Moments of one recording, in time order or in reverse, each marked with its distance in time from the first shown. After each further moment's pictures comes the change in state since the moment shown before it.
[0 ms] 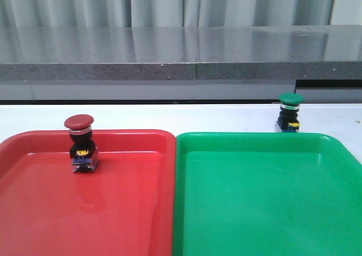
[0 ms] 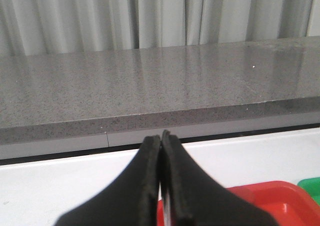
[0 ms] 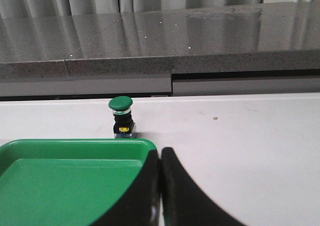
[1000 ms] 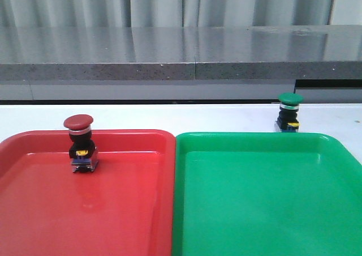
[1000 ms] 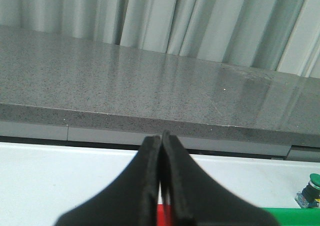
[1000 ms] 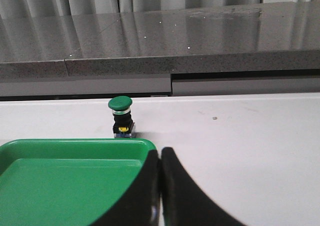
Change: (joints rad) left arm 0.000 0.058 -0.068 -0.262 -0.002 0.000; right arm 0.000 0.000 0.000 0.000 0.000 0.000
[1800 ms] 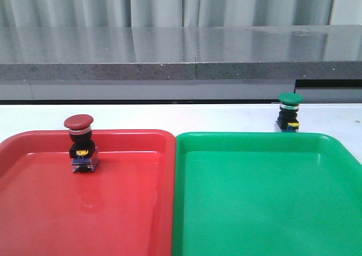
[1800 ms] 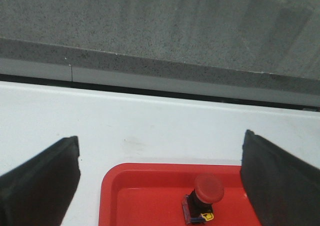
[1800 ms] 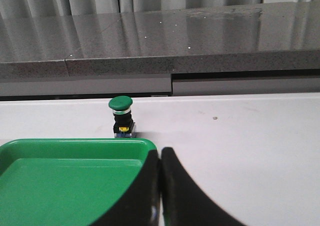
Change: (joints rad) left arm -0.001 0.426 -0.120 -0.009 -0.024 -0.002; right arm 0.000 0.000 0.000 0.000 0.000 0.000
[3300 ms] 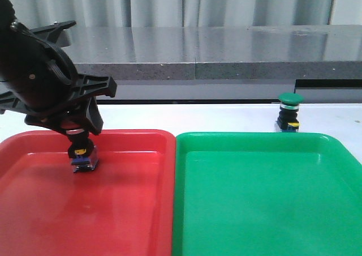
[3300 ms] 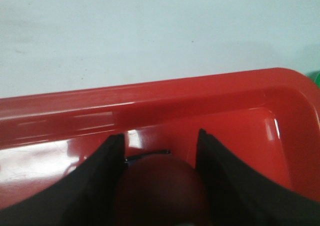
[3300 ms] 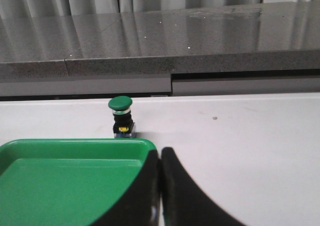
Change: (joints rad) left arm -0.214 0.979 -0.432 -0.076 0.100 0.001; right arm 0.000 0.000 0.000 0.000 0.000 0.000
